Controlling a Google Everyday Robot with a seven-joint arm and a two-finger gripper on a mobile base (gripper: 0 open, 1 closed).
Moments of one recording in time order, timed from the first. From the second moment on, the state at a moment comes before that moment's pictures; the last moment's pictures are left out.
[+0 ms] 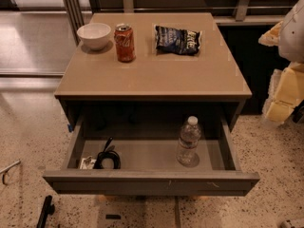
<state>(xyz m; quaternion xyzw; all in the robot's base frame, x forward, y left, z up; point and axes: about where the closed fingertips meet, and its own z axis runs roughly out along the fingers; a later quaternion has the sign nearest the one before) 0.438 -0.216 0.977 -0.60 0.78 -0.04 0.16</state>
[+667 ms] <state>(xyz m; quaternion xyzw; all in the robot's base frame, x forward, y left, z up) 0.438 -0.216 0.977 -0.60 0.78 -0.04 0.16</state>
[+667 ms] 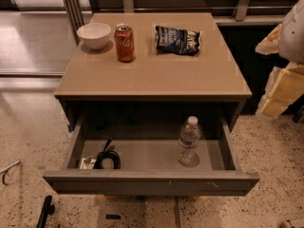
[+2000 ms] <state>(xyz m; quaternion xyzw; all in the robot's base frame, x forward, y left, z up) 0.480 -0.200 0.822 -0.52 0.81 0.14 0.24</state>
